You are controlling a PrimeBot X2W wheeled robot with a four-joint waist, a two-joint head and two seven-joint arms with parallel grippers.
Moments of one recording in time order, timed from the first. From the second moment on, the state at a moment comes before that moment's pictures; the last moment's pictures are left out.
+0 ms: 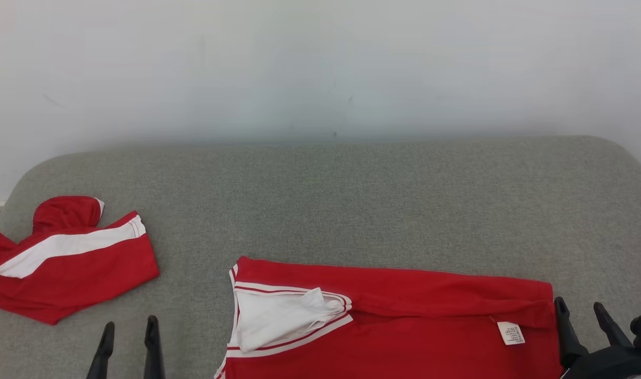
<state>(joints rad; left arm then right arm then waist) 0.14 0.11 -0.02 0.01 -0.36 -0.08 -0.26 0.02 -0.13 -0.20 0.15 0.26 0.13 0.14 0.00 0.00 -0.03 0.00</state>
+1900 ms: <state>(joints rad) 0.10 0.05 0.01 0.05 -0.25 -0.13 -0.26 -0.17 -0.13 -0.35 0.39 0.20 0.13 0.47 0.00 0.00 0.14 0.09</state>
